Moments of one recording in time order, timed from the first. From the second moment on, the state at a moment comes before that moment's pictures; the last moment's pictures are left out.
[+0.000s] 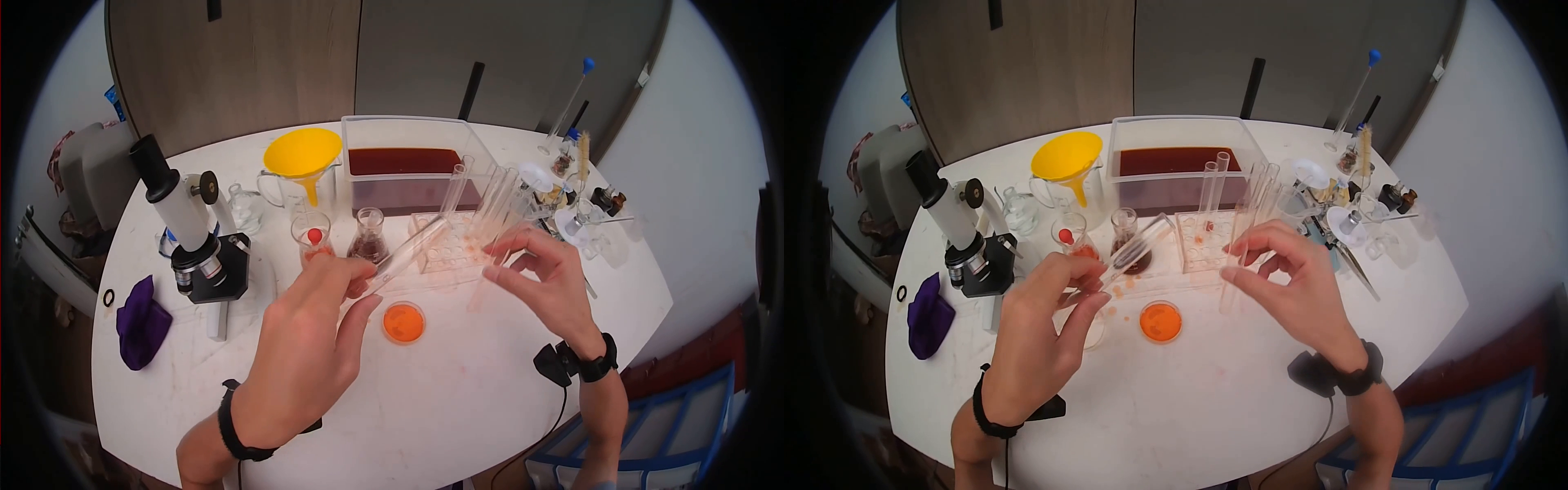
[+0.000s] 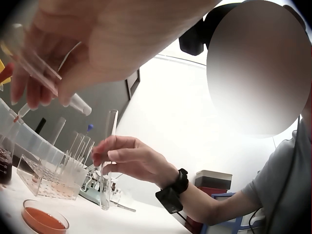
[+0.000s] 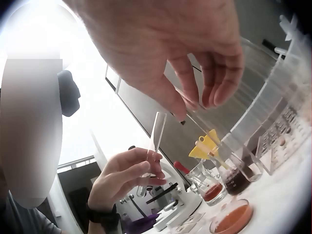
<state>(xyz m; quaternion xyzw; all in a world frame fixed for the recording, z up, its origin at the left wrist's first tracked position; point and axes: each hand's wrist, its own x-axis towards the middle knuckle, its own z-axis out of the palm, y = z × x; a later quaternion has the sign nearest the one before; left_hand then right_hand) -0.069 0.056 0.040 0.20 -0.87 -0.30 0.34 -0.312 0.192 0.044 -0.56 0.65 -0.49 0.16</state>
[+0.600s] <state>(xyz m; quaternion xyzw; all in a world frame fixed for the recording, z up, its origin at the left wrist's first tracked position) -0.058 0.050 0.053 0.15 -0.82 -0.35 0.43 -0.338 0.107 0.033 -0.49 0.76 -0.43 -0.06</state>
